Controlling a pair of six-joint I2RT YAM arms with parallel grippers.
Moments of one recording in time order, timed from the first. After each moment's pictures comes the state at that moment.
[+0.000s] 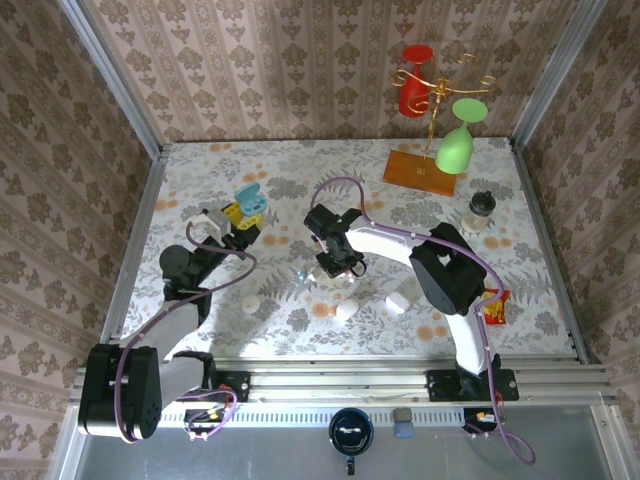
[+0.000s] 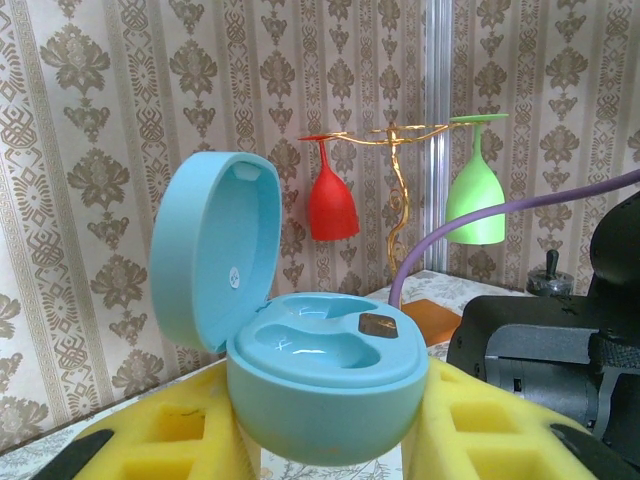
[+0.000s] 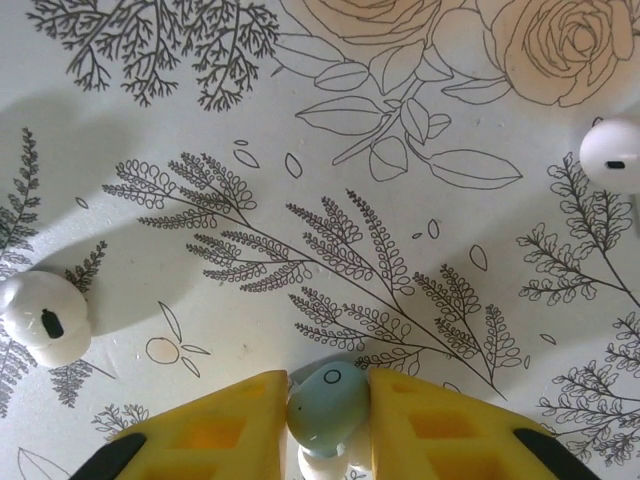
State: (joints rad) left arm -0.15 1.09 0.31 1.08 0.68 -0.12; right arm 0.75 2.06 1.51 -0.83 0.05 0.23
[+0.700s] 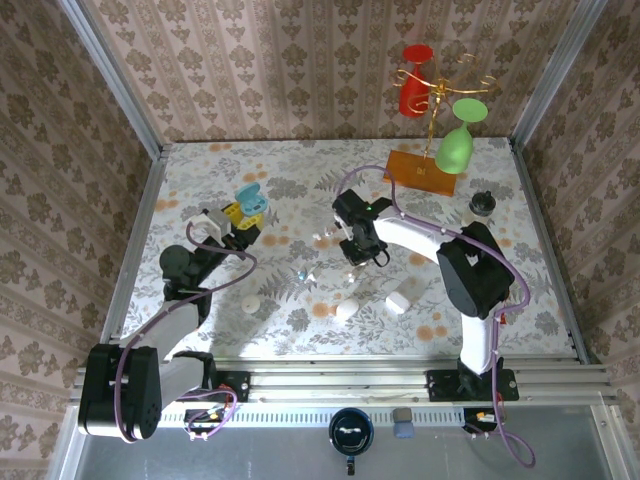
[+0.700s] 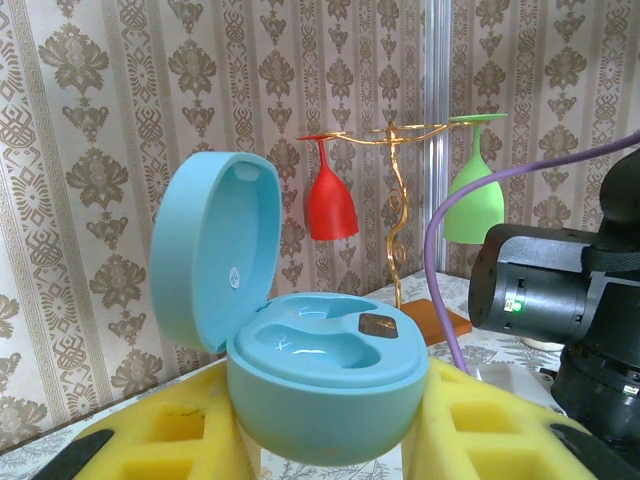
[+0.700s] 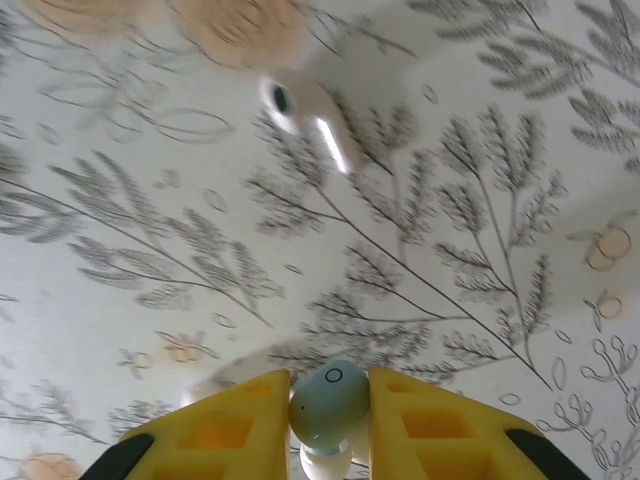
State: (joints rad) left arm -0.15 1.09 0.31 1.08 0.68 -0.12; right arm 0.59 1.93 1.38 -0.82 0.05 0.14
